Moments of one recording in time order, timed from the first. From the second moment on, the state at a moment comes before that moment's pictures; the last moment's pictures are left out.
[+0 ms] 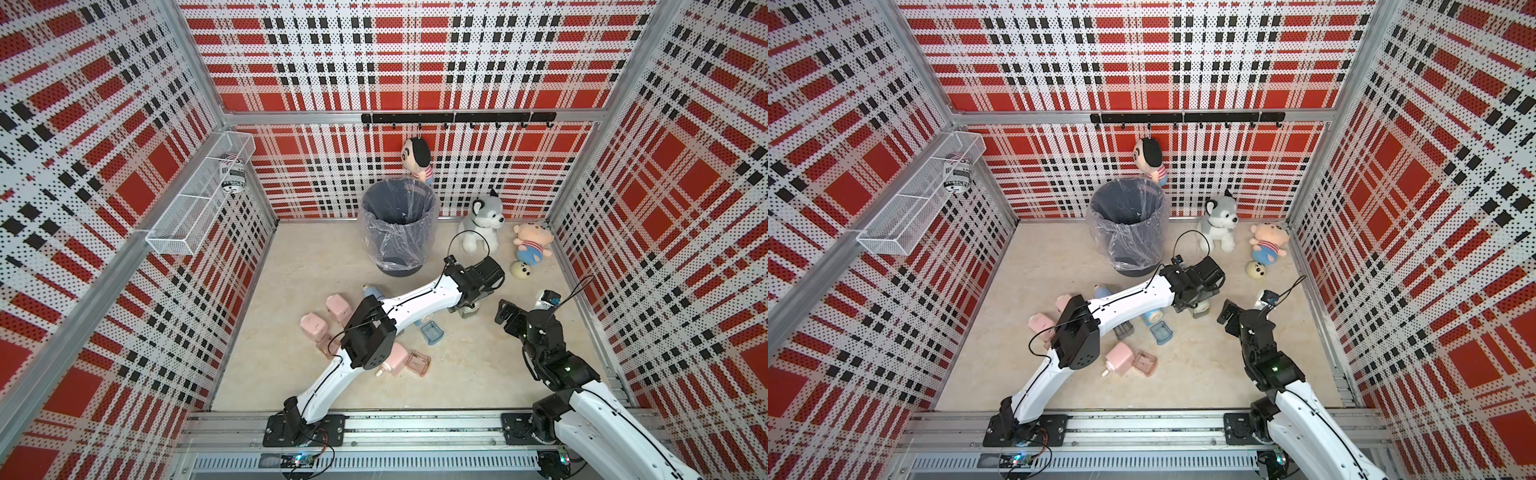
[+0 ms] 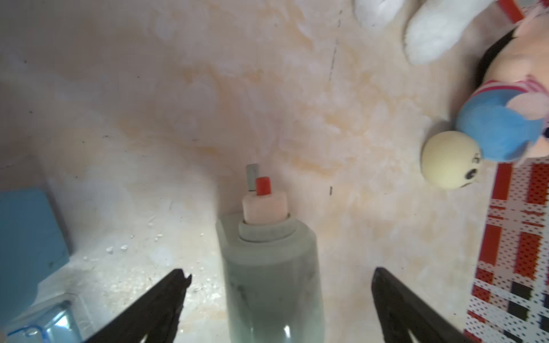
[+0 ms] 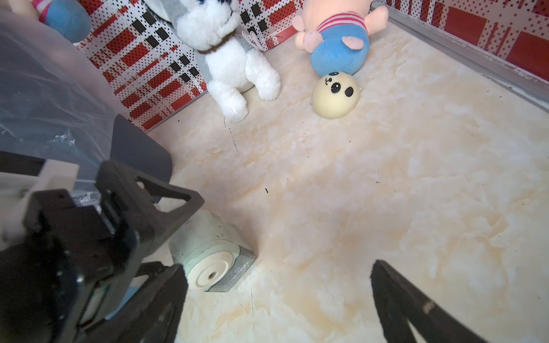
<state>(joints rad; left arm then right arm) -1.00 2.39 2.20 -0.92 -0.31 -1.34 0.36 0.62 0.36 -0.24 0.37 0.67</state>
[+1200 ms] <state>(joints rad) -0.98 2.45 2.26 -0.96 -0.22 -1.38 0.35 0.60 0.36 -0.24 0.34 0.67</state>
